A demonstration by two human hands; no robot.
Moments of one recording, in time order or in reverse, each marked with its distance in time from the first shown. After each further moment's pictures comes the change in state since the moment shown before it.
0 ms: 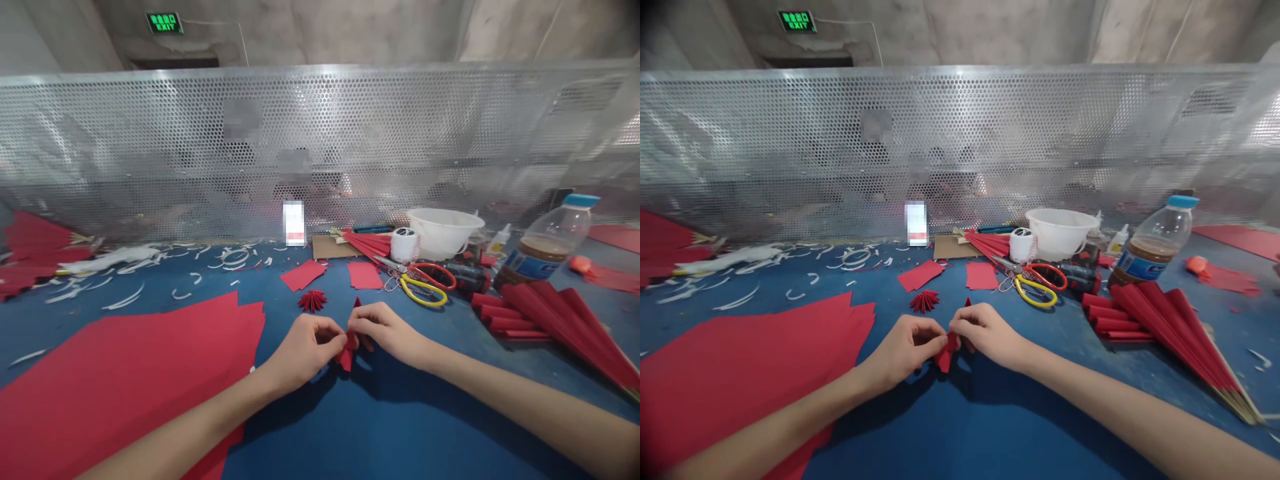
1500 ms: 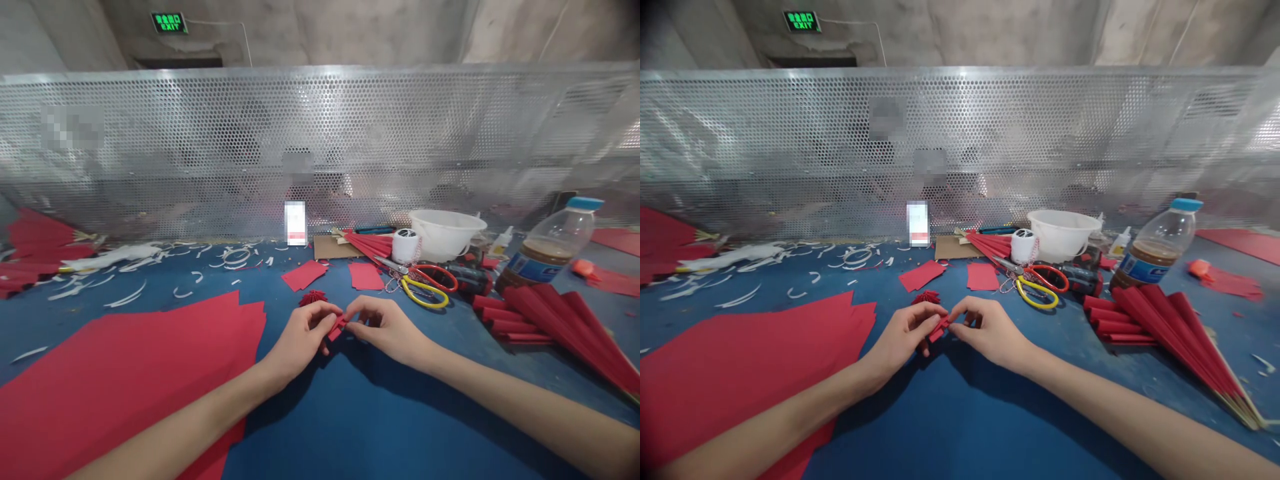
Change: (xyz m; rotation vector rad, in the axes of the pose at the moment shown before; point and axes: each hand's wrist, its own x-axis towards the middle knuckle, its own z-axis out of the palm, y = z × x) left_hand 0.012 -0.012 -0.005 -0.152 0.164 0.040; right_hand 0.004 0.009 0.001 -0.115 0.210 -0.058
